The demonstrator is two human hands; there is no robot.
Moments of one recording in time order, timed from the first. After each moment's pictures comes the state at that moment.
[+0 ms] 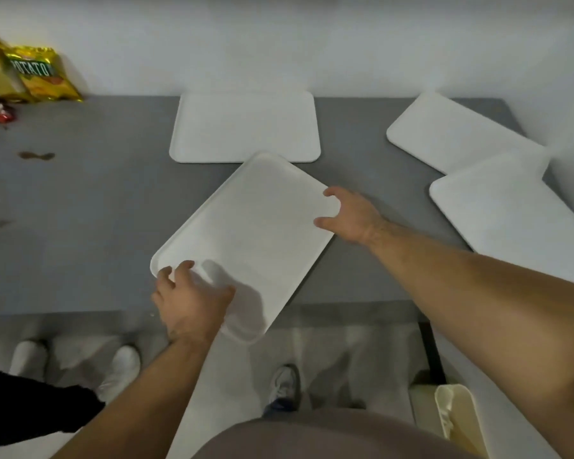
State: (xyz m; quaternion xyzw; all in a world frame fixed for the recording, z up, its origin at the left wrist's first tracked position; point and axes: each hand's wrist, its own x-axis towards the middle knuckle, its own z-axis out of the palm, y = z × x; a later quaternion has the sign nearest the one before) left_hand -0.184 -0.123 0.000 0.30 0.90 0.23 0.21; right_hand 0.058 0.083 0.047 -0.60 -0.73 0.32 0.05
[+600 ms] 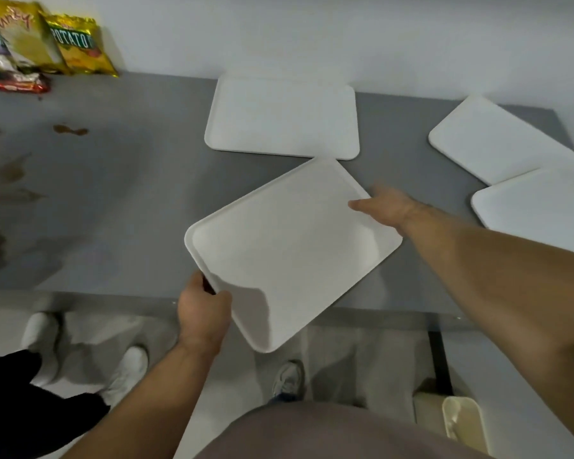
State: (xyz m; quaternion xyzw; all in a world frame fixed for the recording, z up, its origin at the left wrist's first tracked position) left_hand -0.217 -0.142 -0.010 0.17 0.81 0.43 0.36; right_hand 0.040 0.131 0.030 -0.67 -0.61 0.43 0.04
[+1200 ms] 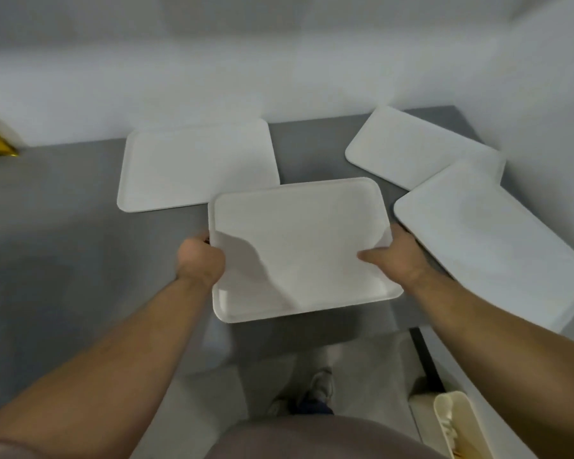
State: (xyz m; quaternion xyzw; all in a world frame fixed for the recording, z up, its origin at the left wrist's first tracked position) left_hand -0.169 0.075 0.009 0.37 0.82 0.27 0.35; right_hand 0.189 0.101 0.025 -0.75 -0.51 0.38 0.19
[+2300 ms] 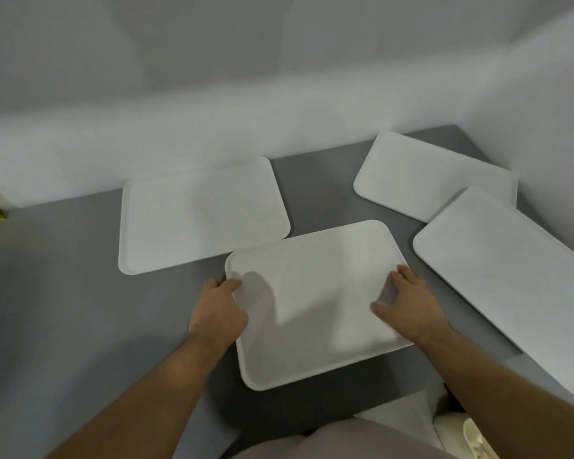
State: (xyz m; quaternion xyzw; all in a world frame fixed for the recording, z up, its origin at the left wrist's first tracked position) left_hand -0.191 0.109 -0.002 0.55 0.77 0.07 0.30; right_hand 0.166 0.111 -0.002 -0.75 -0.62 0.23 -0.01
